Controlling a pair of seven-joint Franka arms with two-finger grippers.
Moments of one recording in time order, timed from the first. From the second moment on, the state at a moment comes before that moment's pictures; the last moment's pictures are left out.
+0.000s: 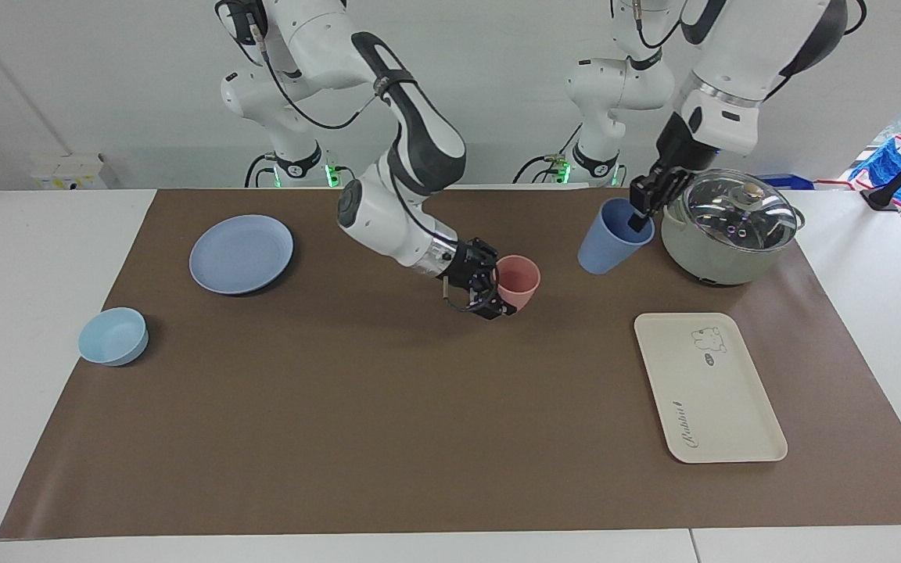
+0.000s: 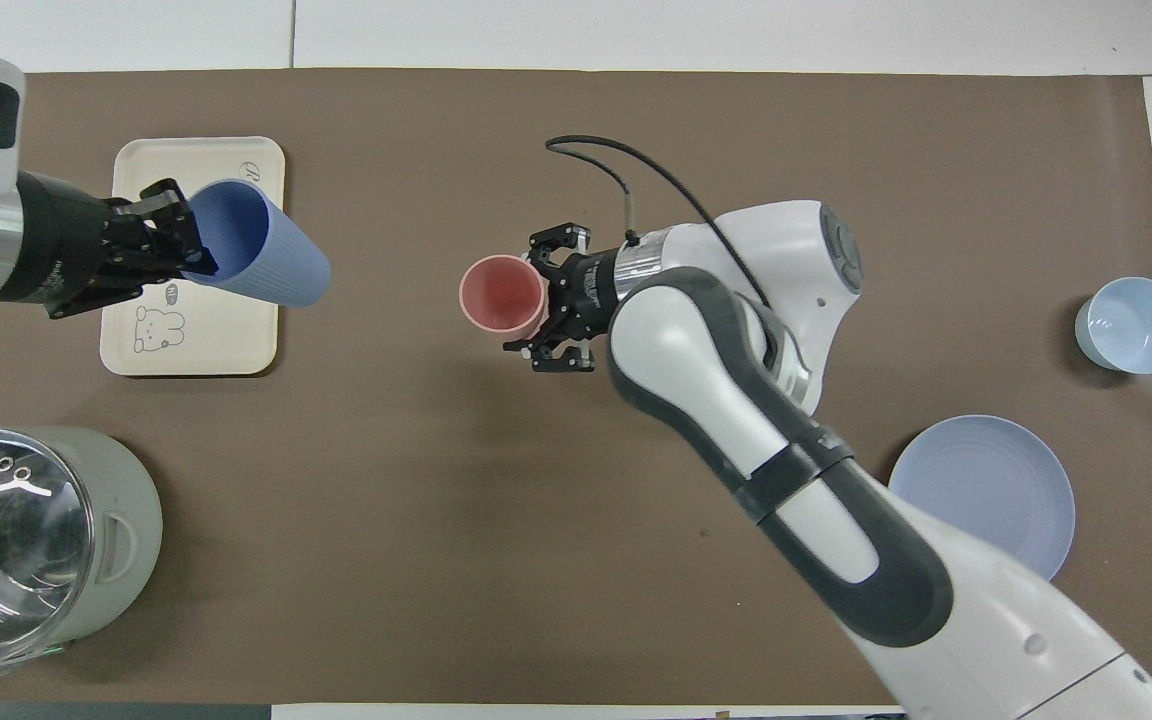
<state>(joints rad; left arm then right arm) -0.16 -0.05 -0.03 -1.68 -0.18 1.81 -0.62 0.51 0.39 -0.07 -1.74 1.08 2.23 1.34</state>
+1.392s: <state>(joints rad) 0.11 0.14 -0.03 -1.94 -0.18 2.29 -0.15 -0.27 0.67 -0.07 -1.40 0.68 1.40 0.70</state>
